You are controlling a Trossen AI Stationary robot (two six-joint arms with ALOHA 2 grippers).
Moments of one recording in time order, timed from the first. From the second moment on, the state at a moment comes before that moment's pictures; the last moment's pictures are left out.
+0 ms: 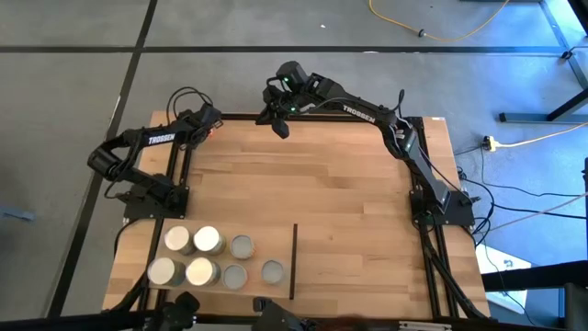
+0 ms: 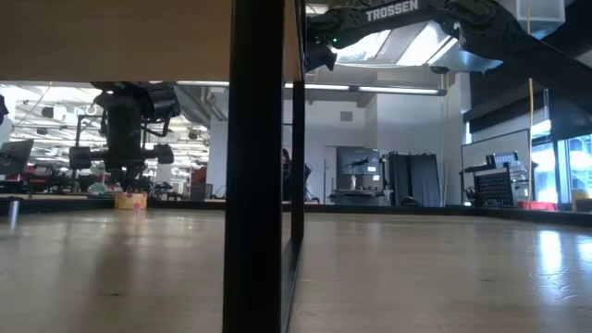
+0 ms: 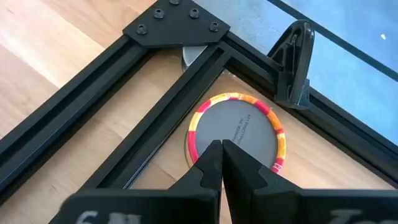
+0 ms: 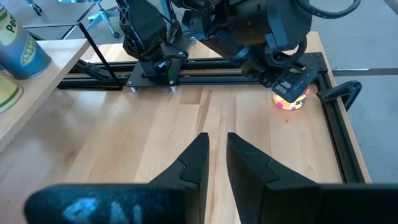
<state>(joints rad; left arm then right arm) 1.02 1.38 0.58 -0.27 -0.57 -1.12 -0.48 2.33 2.35 -0.63 -0.63 -0.21</state>
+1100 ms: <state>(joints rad) 1.02 1.41 0.59 -0.26 -0.33 -1.09 -0.50 2.33 2.35 -0.63 -0.63 -0.21</state>
